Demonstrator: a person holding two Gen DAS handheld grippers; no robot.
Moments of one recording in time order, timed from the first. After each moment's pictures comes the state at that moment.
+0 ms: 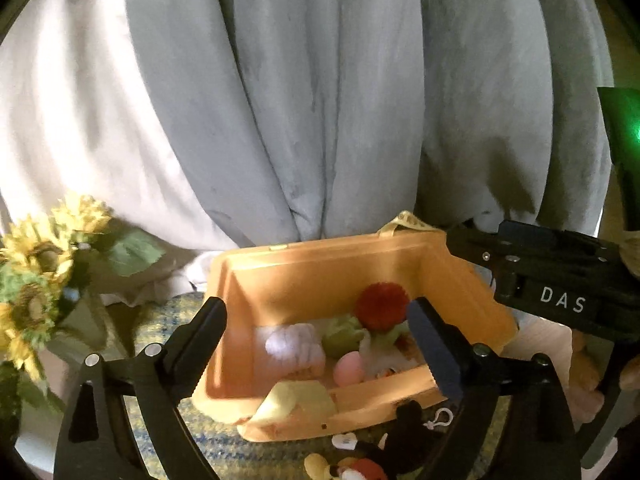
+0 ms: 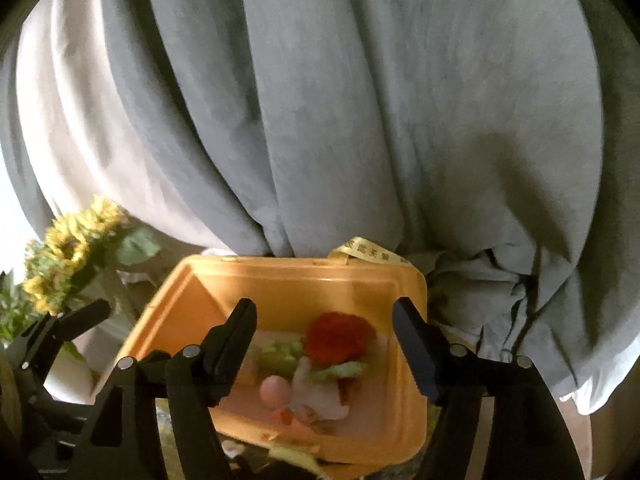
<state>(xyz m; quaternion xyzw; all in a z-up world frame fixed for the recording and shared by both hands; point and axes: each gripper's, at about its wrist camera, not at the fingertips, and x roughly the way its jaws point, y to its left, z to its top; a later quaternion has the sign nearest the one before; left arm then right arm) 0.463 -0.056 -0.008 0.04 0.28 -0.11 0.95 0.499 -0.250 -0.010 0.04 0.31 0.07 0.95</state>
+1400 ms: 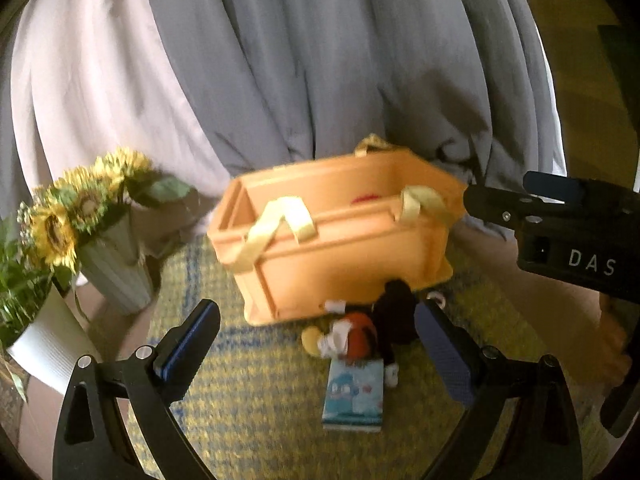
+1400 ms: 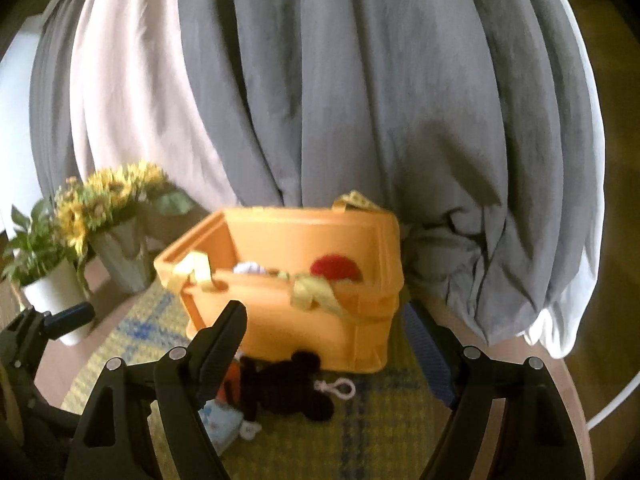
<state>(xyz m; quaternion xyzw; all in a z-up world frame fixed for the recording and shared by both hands) 0.324 -0.052 -0.085 0.09 0.28 -0.09 0.95 0.340 -0.233 -0.051 0.00 0.25 0.05 0.97</state>
